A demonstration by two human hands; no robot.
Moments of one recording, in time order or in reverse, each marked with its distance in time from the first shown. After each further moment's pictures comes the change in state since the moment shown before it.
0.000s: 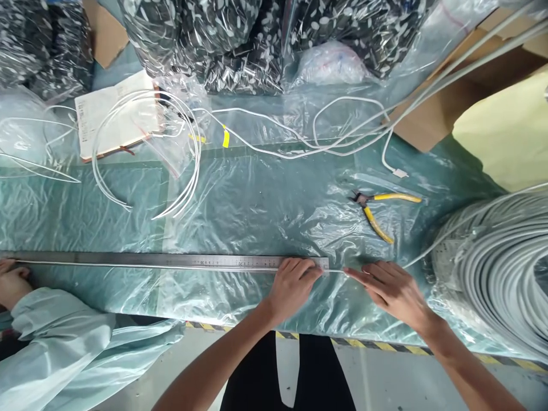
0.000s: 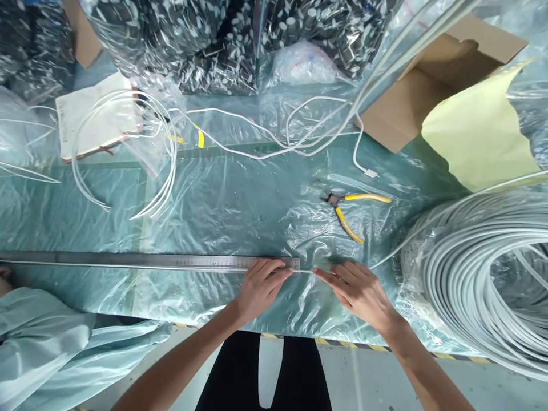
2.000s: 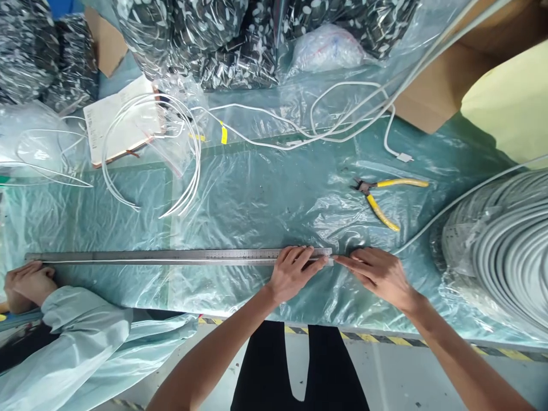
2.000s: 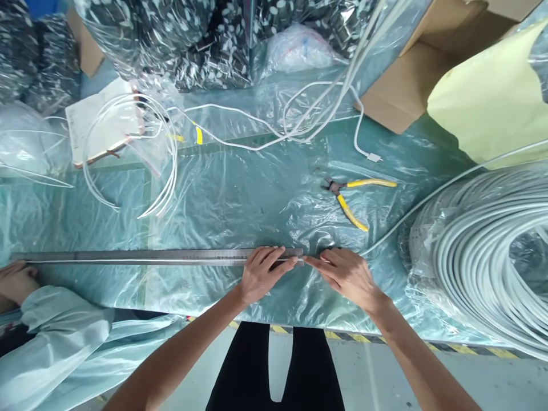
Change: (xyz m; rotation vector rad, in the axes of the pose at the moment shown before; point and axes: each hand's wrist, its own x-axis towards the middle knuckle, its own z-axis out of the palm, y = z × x) left_hand -0.011 -0.023 0.017 0.282 0.136 0.214; right_hand 0.022 -0.012 0.019 0.148 0.104 0.052
